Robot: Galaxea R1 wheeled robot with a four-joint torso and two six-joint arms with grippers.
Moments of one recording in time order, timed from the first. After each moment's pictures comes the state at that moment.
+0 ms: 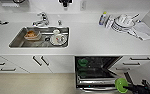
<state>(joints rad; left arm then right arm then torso) 1.45 2.21 -1.73 0.64 -0.07 -0.47 -0.58 1.84 -1.20 0.51 0.02 -0.05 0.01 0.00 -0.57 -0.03</state>
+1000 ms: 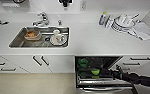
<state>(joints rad) 1.75 2.75 -2.29 0.69 -0.42 -0.47 -0.44 2.28 -1.60 0.69 -0.03 -0.03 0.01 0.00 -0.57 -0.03</state>
